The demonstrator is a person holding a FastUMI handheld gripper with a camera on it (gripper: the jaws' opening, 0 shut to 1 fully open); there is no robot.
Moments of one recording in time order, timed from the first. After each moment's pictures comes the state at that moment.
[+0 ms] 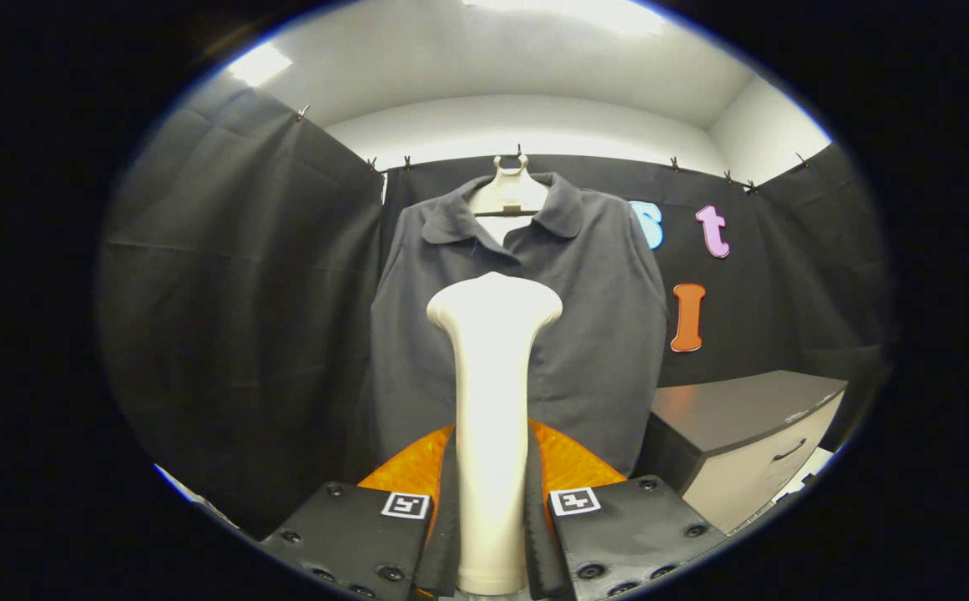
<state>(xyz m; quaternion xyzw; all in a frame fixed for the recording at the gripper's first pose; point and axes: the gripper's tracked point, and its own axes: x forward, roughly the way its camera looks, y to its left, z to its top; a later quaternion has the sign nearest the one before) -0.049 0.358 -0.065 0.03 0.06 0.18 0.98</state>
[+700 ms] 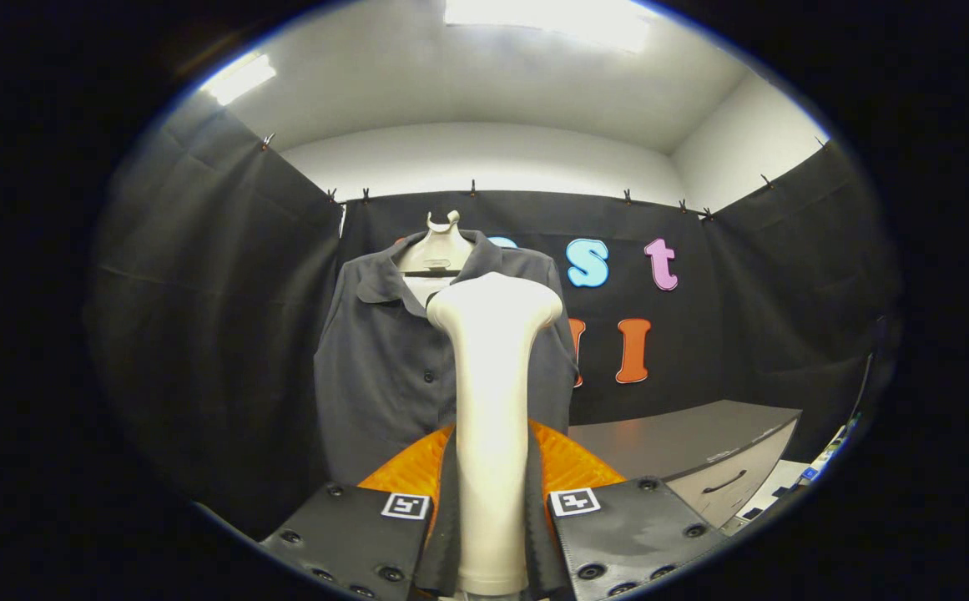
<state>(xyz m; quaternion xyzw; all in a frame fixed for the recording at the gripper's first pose) -0.038 0.289 -0.021 0.03 0.02 0.12 0.99</state>
